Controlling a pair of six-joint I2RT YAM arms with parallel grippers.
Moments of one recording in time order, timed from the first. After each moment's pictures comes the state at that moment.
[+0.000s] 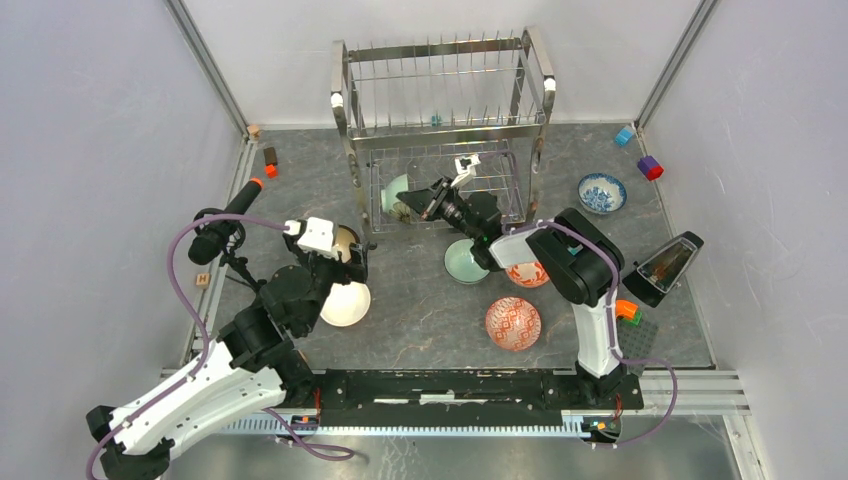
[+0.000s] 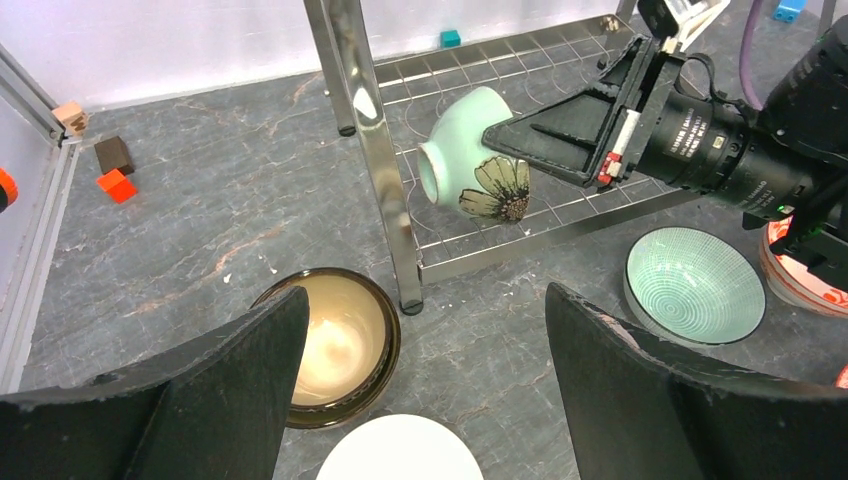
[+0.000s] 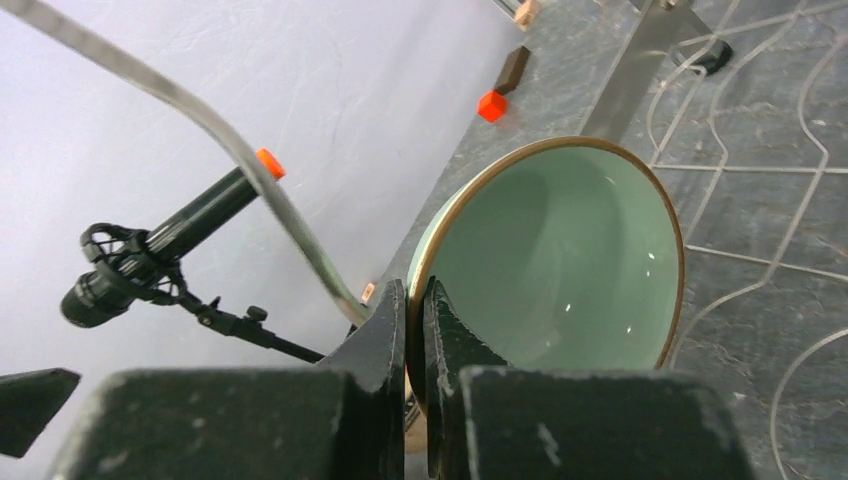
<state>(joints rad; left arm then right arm) -0.90 0.54 0.61 -0.21 -0.66 -0.06 0.65 2.07 1.01 1.17 -0.21 0.92</state>
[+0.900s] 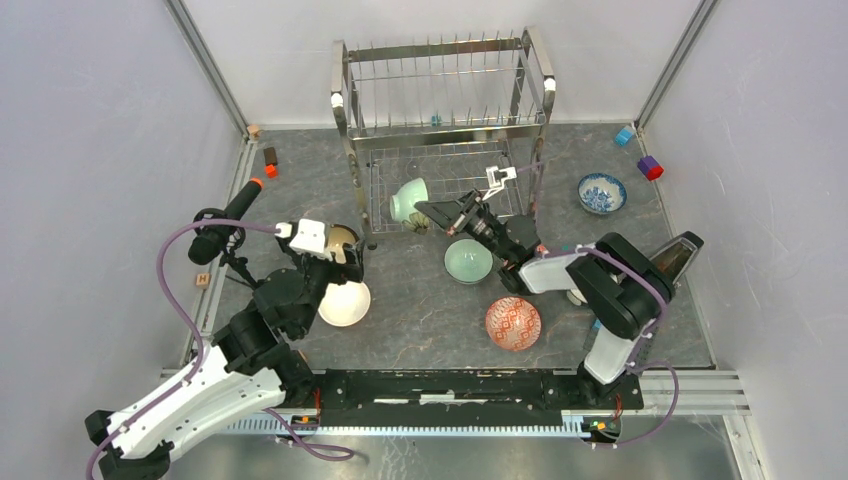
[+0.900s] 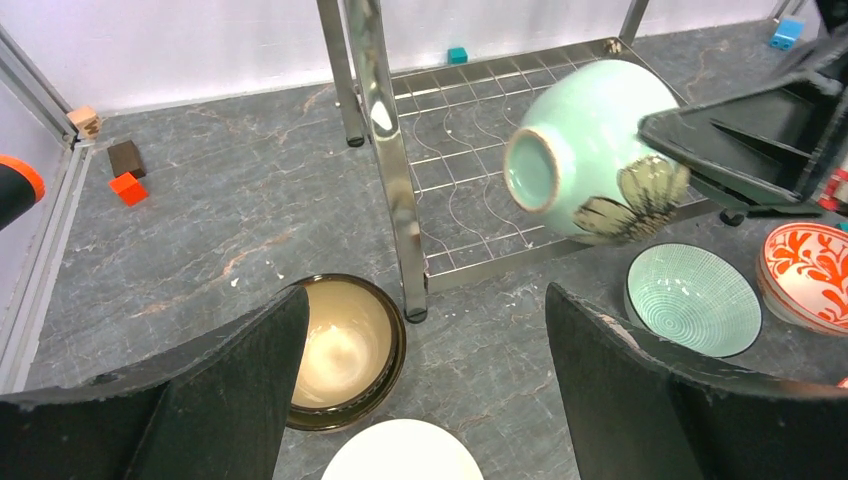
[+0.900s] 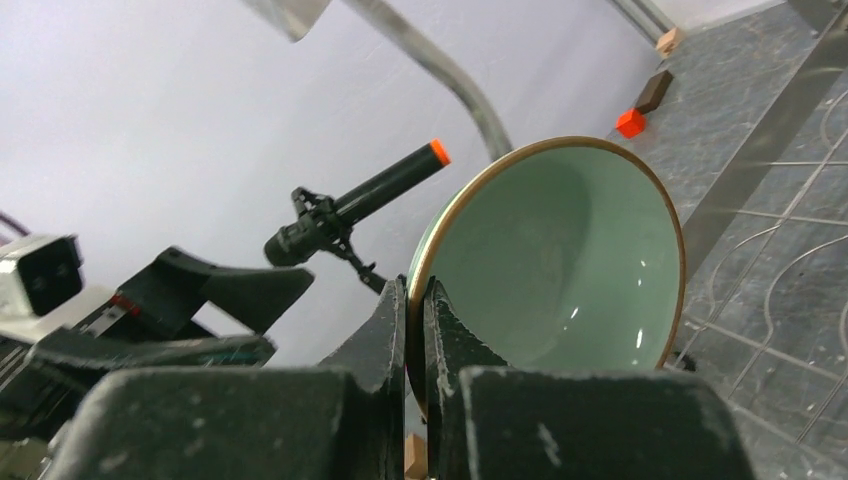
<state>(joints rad) -0.90 0.50 0.61 -0.21 -0.68 -0.06 0.66 1.78 0.71 1.40 -0.27 1.04</state>
